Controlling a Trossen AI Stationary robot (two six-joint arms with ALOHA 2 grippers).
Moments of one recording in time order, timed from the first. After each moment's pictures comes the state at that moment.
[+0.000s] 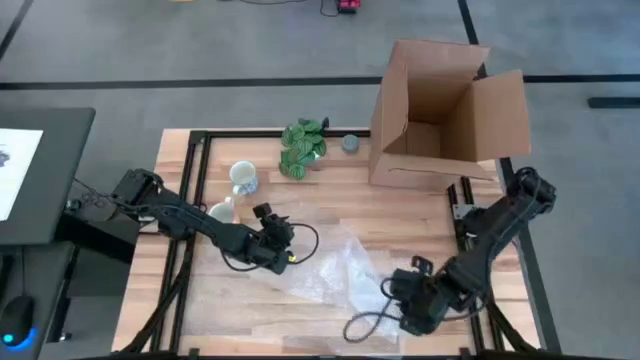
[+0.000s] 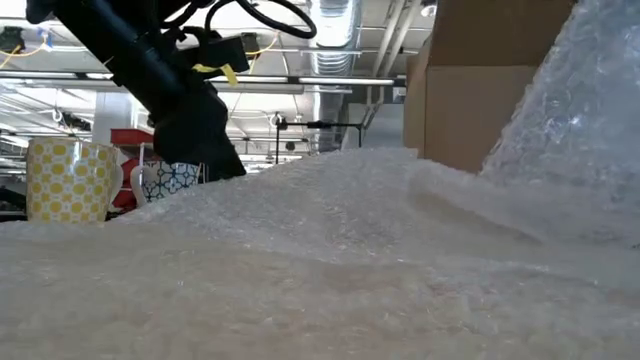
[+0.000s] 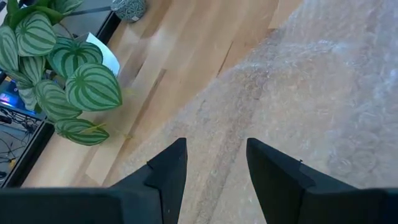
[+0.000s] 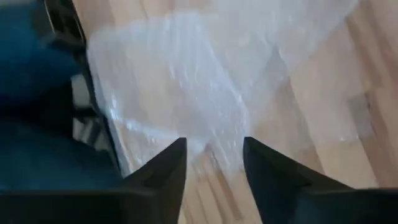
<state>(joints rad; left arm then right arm) -0.37 1.61 0.88 -0.43 -0.89 -0.48 0.81 1.58 1.30 -0.95 0.22 1.10</state>
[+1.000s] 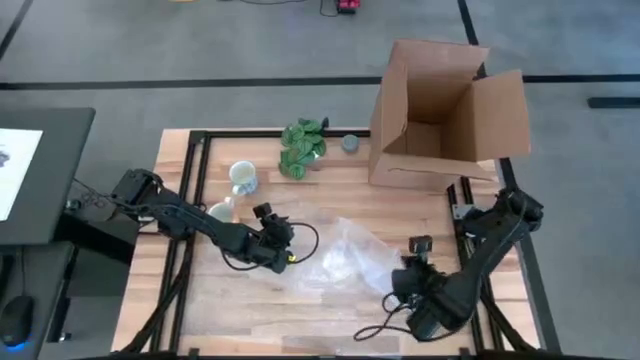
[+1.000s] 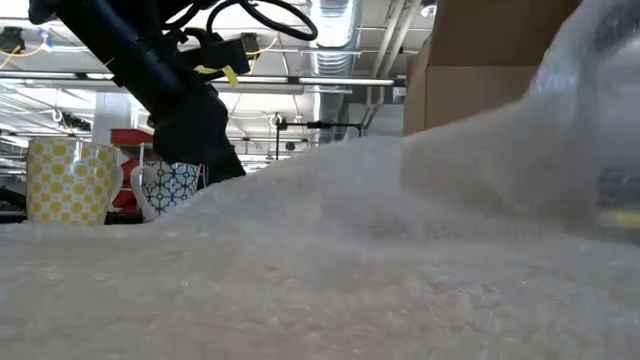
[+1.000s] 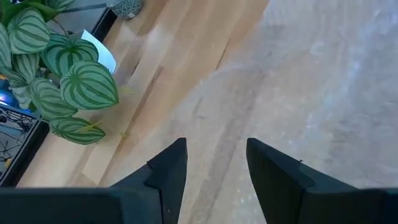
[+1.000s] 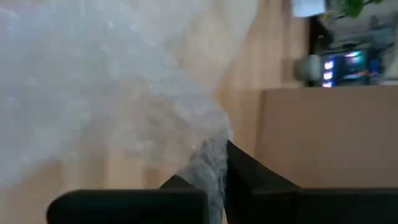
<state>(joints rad) -0.36 1.61 0.88 -0.43 -0.87 -0.47 0.80 1.76 1.48 -1.57 0.65 0.73</state>
